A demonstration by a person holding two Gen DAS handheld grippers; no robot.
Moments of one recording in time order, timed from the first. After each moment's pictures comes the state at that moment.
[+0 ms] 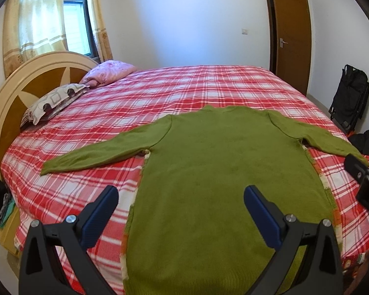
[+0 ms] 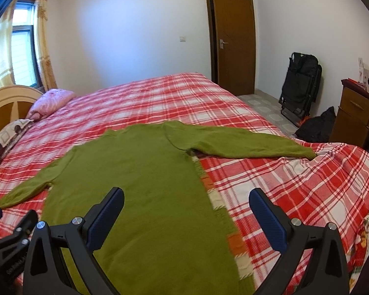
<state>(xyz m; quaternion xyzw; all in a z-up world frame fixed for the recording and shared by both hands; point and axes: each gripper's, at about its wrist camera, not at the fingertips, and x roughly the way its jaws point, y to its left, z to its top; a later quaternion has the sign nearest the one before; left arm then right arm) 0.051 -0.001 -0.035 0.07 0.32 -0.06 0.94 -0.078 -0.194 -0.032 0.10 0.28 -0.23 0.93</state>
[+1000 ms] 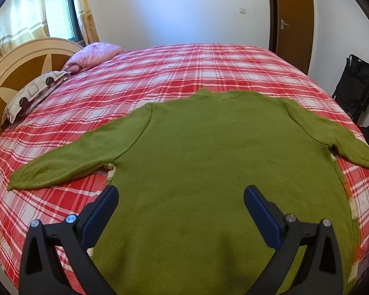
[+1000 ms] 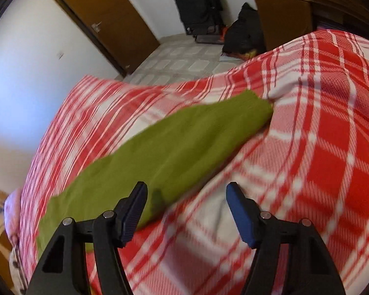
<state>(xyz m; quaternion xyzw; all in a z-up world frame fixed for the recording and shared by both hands) 0.160 -0.037 -0.078 0.08 0.38 -0.07 0.92 -0.039 -0.509 -0.134 0.41 0.29 -0.39 0.77</state>
